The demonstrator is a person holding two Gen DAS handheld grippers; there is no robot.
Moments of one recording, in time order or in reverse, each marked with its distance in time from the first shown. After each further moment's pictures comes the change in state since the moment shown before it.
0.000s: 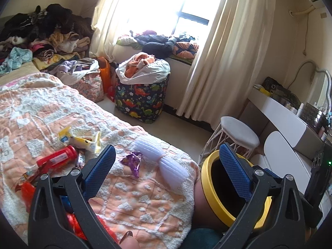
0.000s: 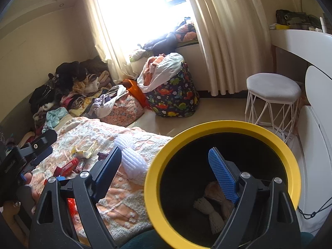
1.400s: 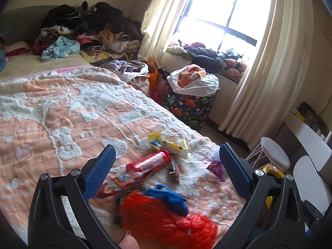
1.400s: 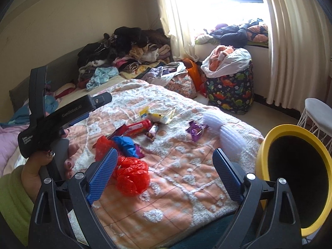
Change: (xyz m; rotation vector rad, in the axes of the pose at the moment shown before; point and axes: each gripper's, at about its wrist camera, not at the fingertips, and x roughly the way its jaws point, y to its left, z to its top) left arm -0.058 0.136 0.000 -0.154 -0.070 0.248; right arm -0.001 0.155 -0.051 -0.320 0.126 0.284
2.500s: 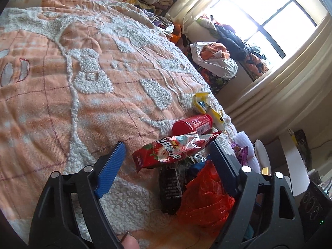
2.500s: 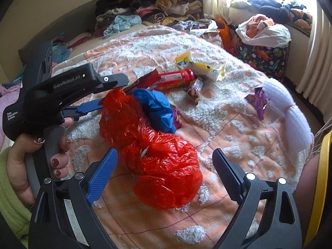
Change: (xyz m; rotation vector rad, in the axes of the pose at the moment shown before) left arm 0.038 0.093 -0.043 -0.341 0.264 -0.058; right arm 0.118 0.054 -0.016 -0.148 0.347 0.115
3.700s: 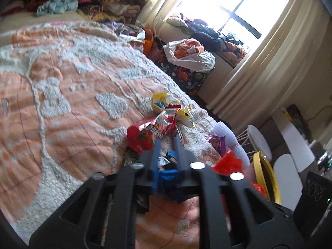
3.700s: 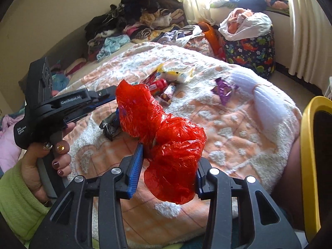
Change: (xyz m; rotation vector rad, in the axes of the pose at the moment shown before) left arm -0.004 -0.063 -0.004 0.224 -0.043 -0.042; right arm -0.061 -0.050 -0.030 0.172 -0.110 0.043
